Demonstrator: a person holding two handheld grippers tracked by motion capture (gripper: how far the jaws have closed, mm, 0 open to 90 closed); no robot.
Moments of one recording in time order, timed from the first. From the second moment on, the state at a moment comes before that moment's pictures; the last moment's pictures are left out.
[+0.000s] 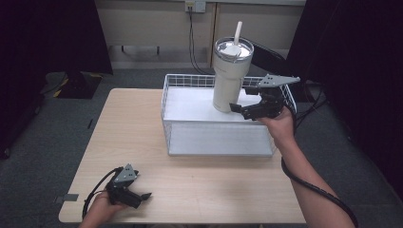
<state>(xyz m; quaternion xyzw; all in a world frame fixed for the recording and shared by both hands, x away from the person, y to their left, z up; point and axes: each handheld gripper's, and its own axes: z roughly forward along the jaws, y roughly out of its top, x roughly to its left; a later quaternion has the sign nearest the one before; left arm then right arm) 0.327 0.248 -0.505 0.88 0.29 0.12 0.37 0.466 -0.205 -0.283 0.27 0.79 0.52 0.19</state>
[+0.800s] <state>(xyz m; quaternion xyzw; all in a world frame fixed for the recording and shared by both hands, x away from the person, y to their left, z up) 0.327 0.248 -0.505 0.88 0.29 0.12 0.37 0.414 -0.222 -0.319 0.24 0.80 0.53 0.15</state>
